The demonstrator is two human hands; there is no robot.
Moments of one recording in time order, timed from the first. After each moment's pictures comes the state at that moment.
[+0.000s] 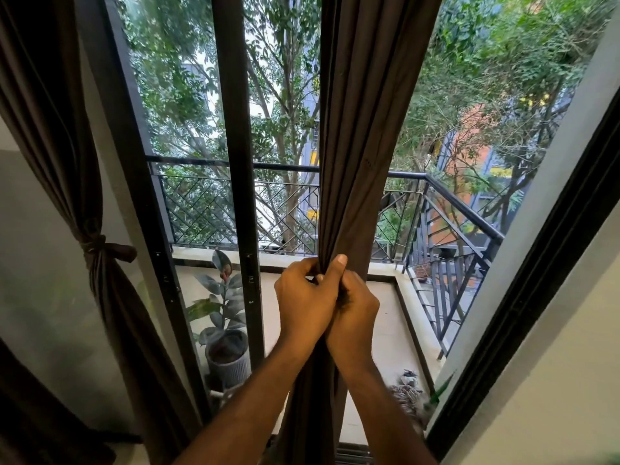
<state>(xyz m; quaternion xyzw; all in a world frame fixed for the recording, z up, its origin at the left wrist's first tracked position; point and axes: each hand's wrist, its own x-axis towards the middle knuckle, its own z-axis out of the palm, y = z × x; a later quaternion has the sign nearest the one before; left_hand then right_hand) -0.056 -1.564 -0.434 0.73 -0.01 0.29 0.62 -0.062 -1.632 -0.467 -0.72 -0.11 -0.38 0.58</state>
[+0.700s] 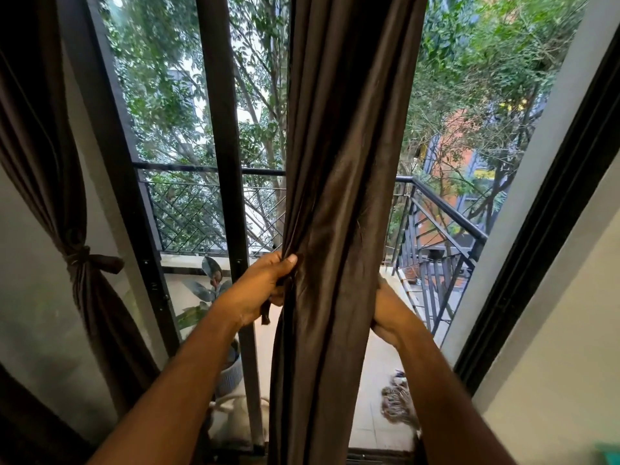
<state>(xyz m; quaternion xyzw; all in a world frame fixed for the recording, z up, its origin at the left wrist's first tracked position) -0.020 -1.494 -0.418 0.64 -0.10 -0.10 0.75 -0.040 -1.708 -0.435 -0.66 0.02 0.03 0.75</state>
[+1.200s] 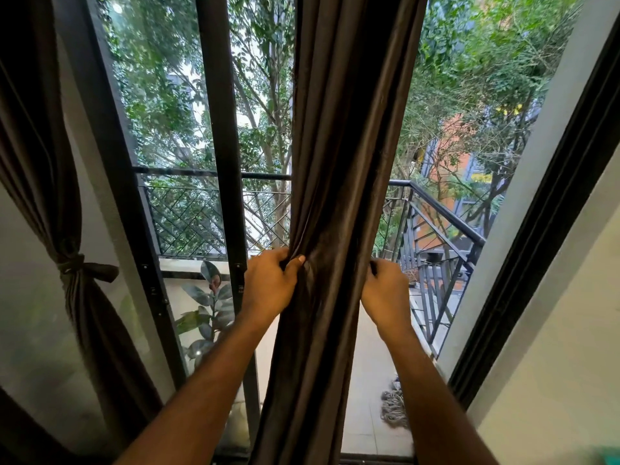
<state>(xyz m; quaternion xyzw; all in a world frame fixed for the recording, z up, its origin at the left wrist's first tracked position) -0.019 -1.516 -0.415 0.88 -0.03 0.27 0.40 -0.029 -1.705 -0.427 -0.84 0.06 -0.24 0.48</state>
